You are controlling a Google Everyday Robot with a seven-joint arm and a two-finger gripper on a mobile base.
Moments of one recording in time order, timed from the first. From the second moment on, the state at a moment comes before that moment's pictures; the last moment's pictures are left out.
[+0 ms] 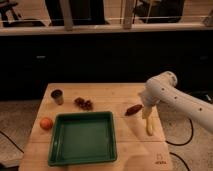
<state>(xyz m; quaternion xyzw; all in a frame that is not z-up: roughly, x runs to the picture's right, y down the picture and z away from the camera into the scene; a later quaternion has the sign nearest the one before) 0.224 0.105 0.813 -0.23 -0.05 -0.01 0.97</state>
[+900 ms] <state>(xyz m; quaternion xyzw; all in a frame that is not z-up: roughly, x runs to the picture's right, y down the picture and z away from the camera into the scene) 0.229 0.112 0.847 -0.24 -0.06 -0.01 0.97</state>
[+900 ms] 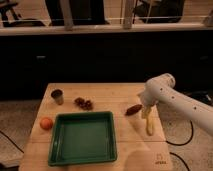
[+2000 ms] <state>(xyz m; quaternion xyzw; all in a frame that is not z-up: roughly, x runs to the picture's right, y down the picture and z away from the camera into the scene) 0.232 0.116 0.874 -0.25 -0.08 -0.01 0.96</state>
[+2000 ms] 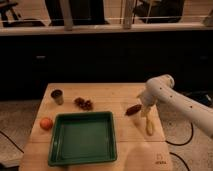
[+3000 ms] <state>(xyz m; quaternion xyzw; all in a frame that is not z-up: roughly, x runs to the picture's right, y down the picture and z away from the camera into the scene) 0.230 0.120 0.892 -0.27 -0.08 -0.02 0.96</state>
